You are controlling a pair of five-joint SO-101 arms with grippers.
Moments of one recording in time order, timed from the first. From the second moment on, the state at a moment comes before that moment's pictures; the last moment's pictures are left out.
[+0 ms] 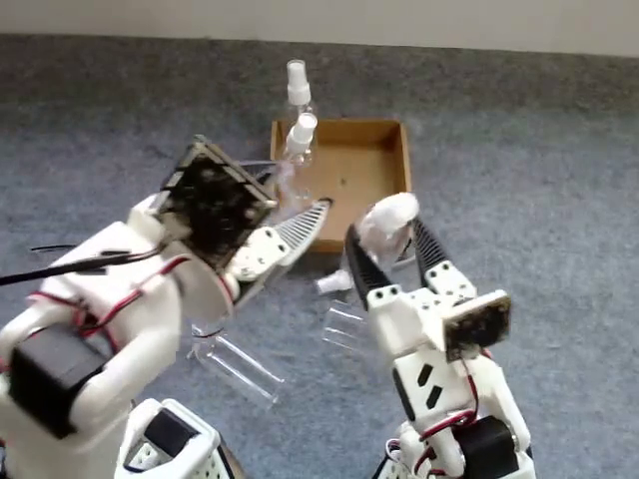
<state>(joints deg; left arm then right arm) 27.4 -48.6 0.2 77.8 -10.7 -21.8 -104.6 72.3 33.5 5.8</state>
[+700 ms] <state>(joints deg) -5.3 -48.4 35.6 63.4 -2.4 -11.8 -36.1 55.0 -13.8 5.8</state>
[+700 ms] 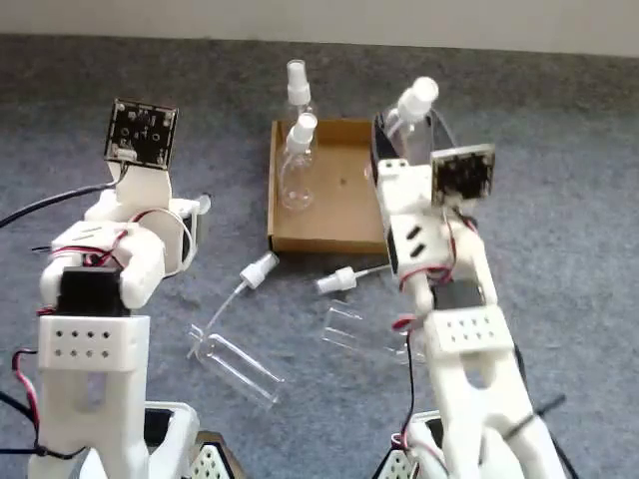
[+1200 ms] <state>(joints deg) -8.8 -48.4 54.6 42.0 0.3 -11.8 19.0 20.5 -25.7 5.8</state>
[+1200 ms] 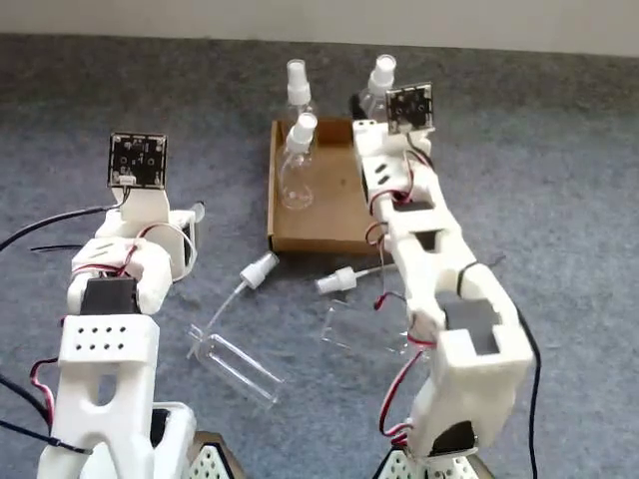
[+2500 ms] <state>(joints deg) -8.8 -48.4 54.6 41.7 0.3 -11.8 32.2 7.3 -25.8 5.8</state>
